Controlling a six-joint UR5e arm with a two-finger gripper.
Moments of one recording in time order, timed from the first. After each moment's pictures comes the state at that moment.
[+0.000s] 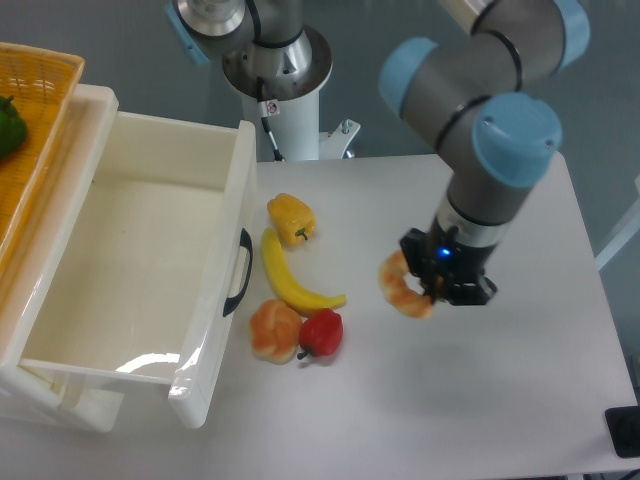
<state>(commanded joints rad) 2.57 -1.93 -1.27 -1.50 1.33 1.26</state>
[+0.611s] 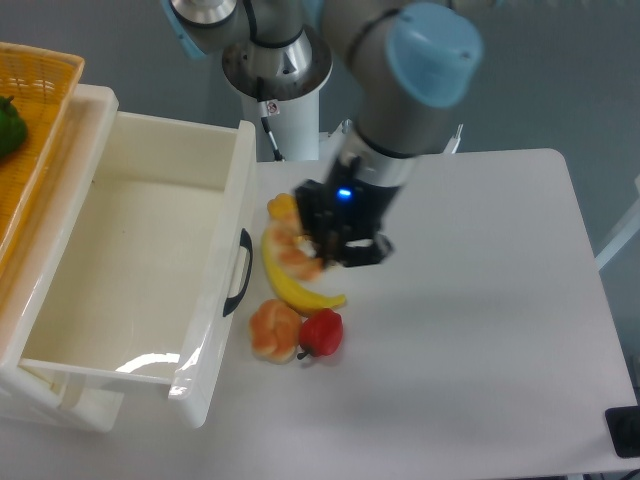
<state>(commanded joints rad) 2.38 -1.82 -1.28 -1.55 1.19 1.02</state>
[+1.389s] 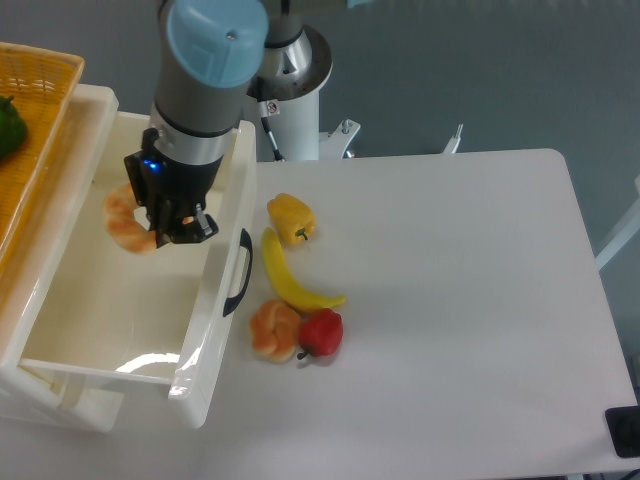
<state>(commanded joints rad) 2.22 -1.77 -1.35 -1.50 1.19 0.99</state>
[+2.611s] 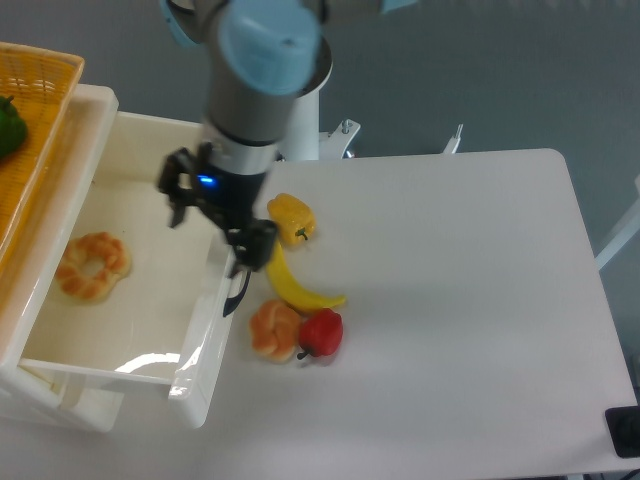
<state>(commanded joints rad) 2.47 -1.81 -1.36 -1.43 1.18 0.95</state>
